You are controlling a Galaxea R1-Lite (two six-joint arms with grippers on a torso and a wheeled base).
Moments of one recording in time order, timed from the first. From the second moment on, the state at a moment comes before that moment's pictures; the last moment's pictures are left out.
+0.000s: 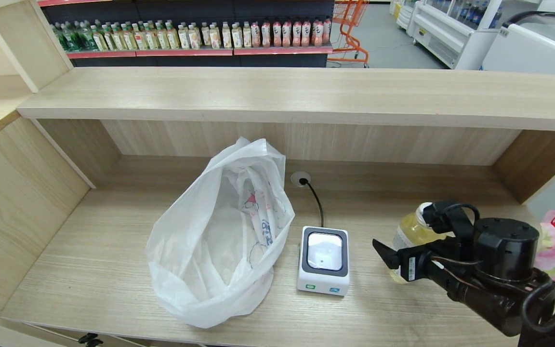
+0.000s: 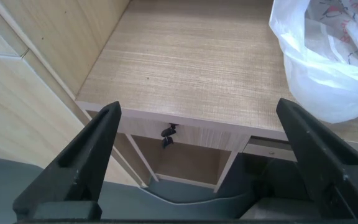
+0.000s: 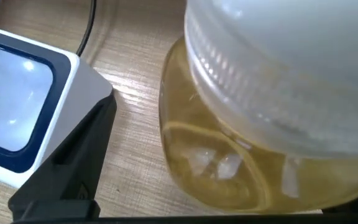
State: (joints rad) left arm 0.00 0.00 0.00 0.05 0.13 0.01; right arm 0.44 1.82 -0.30 -1.24 -0.21 -0.01
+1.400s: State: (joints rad) left arm 0.00 0.00 0.00 0.05 0.13 0.01; right arm 0.29 1.56 -0.45 -0.89 0.13 -0.03
